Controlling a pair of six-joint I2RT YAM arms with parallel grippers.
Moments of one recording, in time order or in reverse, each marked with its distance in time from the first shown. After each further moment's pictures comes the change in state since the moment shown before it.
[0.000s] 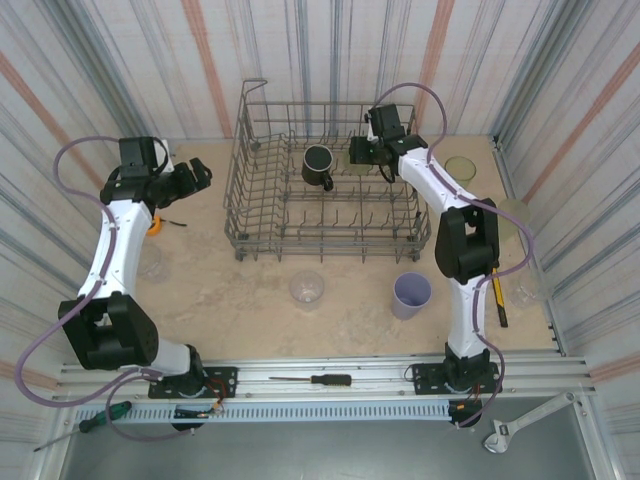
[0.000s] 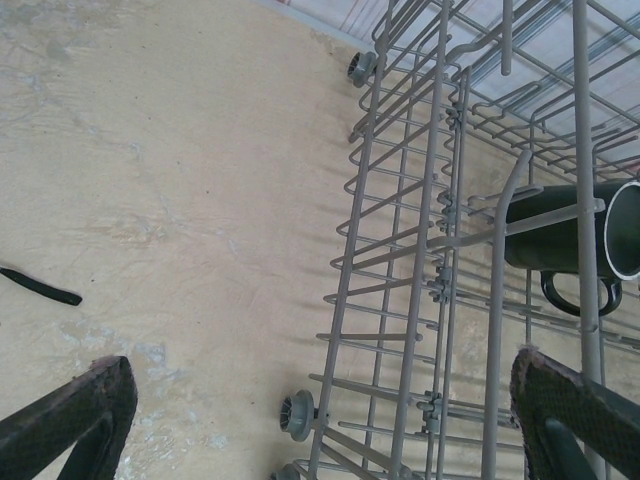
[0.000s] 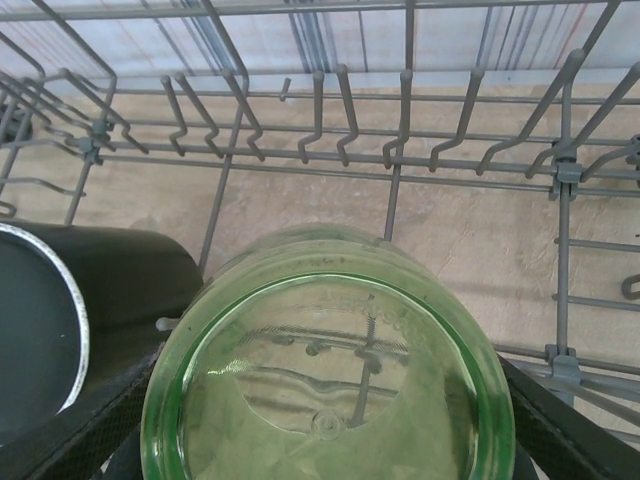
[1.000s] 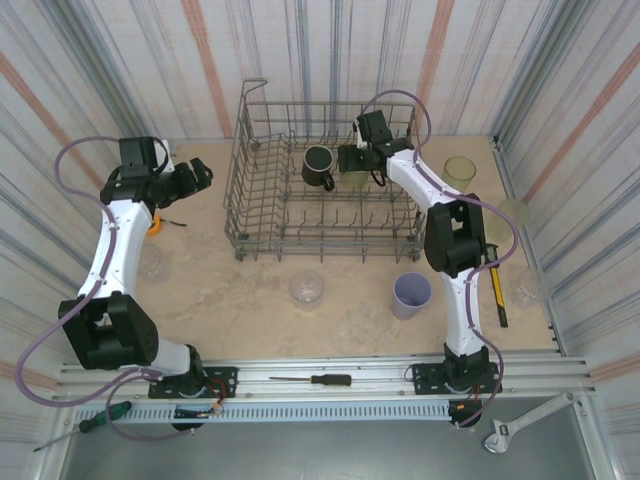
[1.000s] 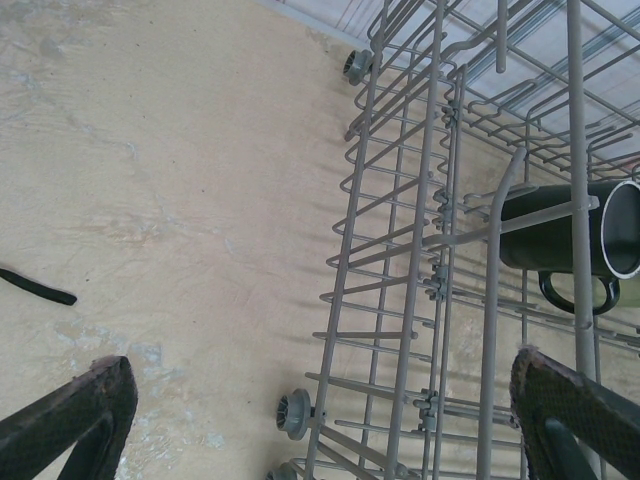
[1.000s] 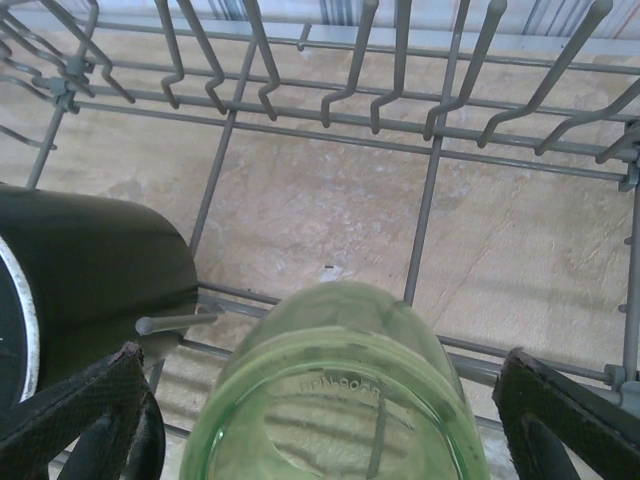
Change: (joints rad) left arm 0.000 0.000 0.000 0.000 0.009 0.000; right arm 0.027 0.089 0.068 -0.032 0.008 -0.052
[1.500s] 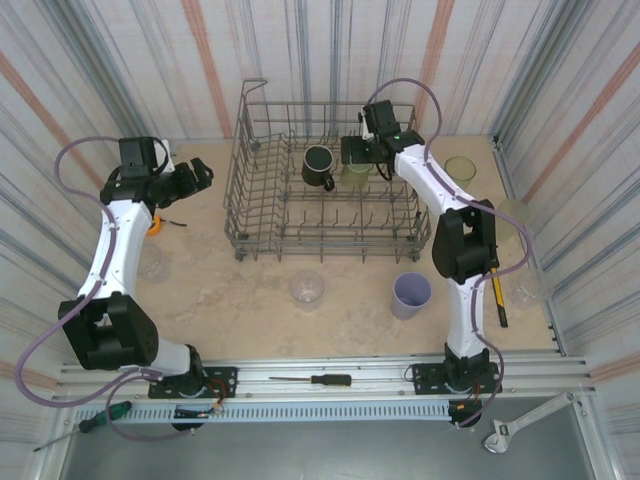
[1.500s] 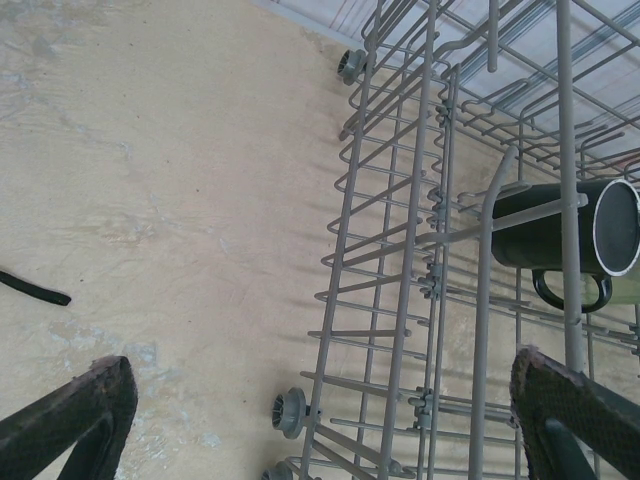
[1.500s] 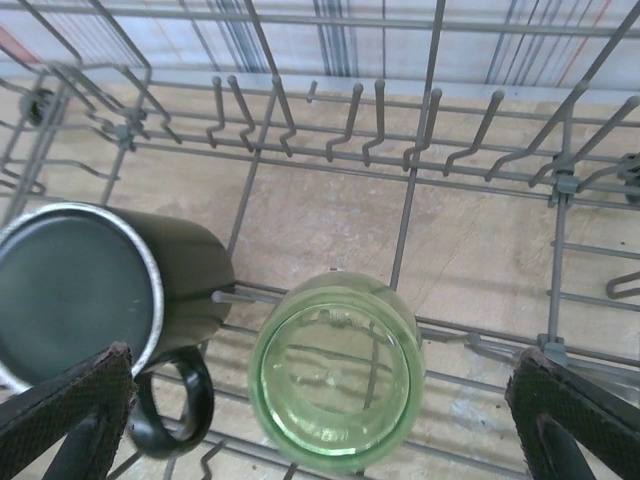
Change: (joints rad) left arm 0.000 -0.004 0.000 0.000 0.007 0.000; right arm 0.000 -0.130 0.001 -0.081 0.003 0.016
